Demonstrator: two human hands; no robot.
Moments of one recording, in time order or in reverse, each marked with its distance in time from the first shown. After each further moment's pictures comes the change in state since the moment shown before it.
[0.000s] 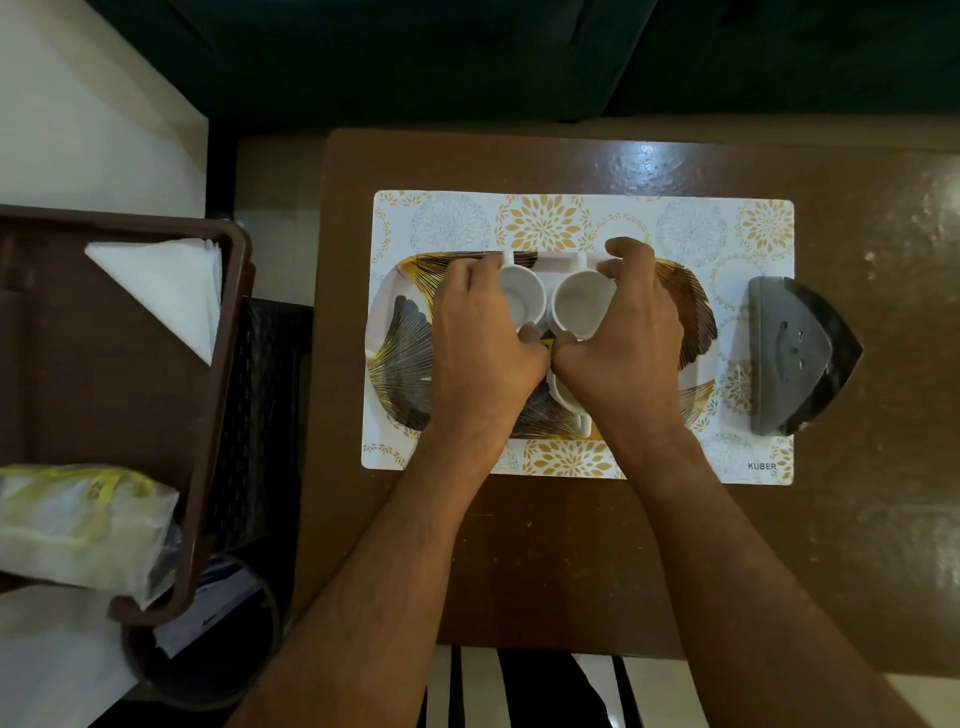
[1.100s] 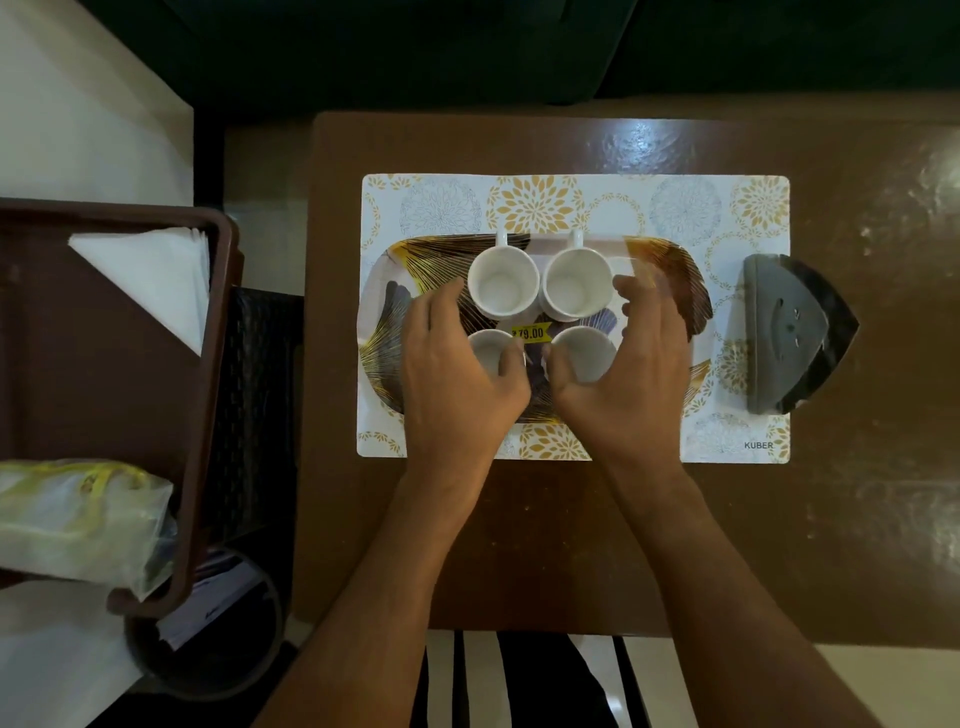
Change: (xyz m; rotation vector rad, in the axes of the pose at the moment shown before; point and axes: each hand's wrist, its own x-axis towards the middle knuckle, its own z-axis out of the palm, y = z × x) left_hand -0.045 -0.012 -0.006 -0.091 0.088 -0.031; right_hand -0.045 0.016 -0.012 0.009 0.081 0.017
